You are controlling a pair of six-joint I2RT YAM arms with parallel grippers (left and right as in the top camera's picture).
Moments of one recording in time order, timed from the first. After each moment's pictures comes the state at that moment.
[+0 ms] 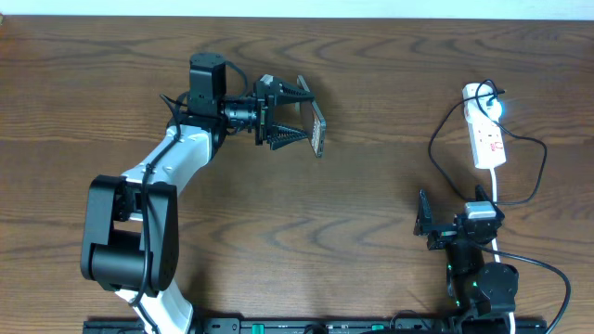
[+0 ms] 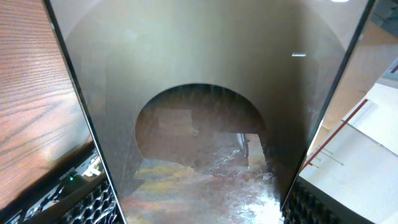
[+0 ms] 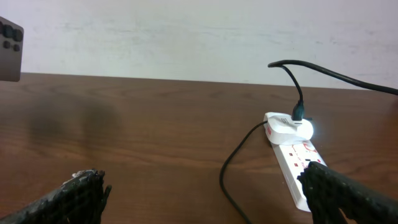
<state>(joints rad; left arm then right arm) -0.16 1.86 1.14 0.18 1.35 -1.54 0.07 0.01 0.01 -0.07 -0.01 -0.03</state>
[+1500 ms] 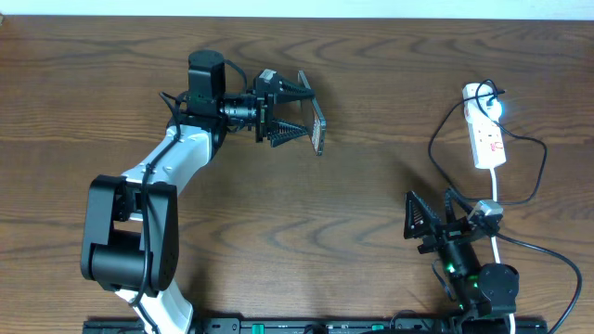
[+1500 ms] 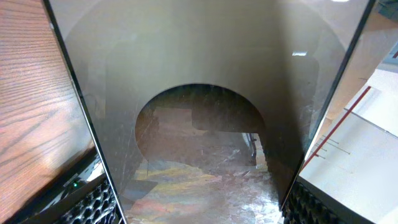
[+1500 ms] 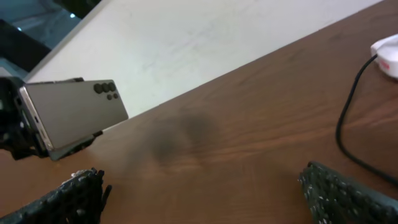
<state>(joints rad) -0.16 1.86 1.14 0.25 1.36 -1.54 0.07 0.01 0.01 -0.05 -0.23 0.58</state>
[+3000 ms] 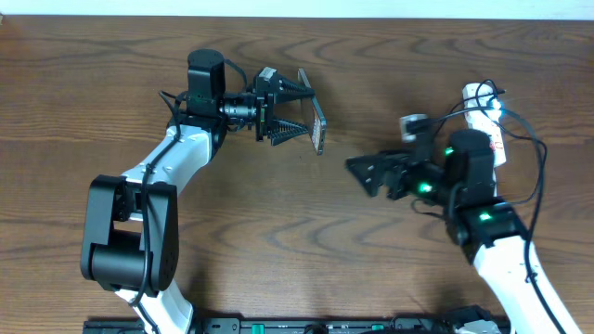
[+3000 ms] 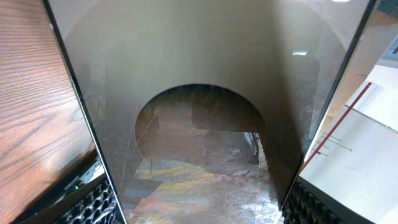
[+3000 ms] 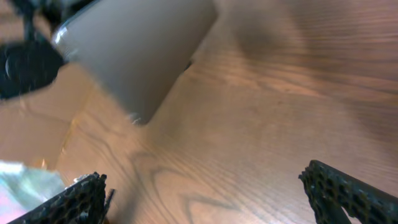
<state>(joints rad) -0.16 1.86 1.14 0.28 1.36 -1.54 0.25 1.10 0.72 -0.22 -0.63 0.40</state>
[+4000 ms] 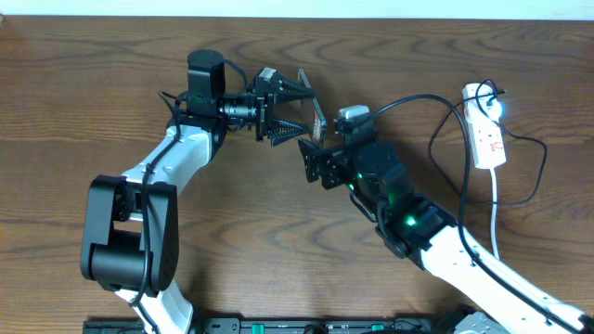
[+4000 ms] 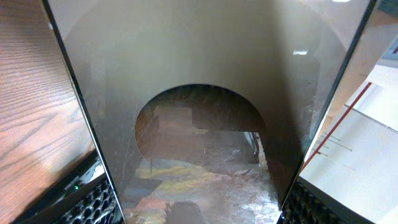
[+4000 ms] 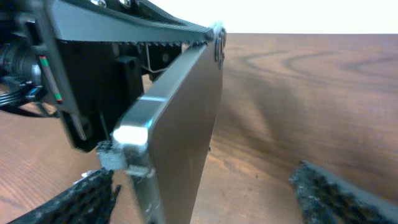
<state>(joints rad) -0.16 1.86 1.14 0.28 1.36 -1.54 0.69 1.30 0.79 0.11 0.13 0.35</state>
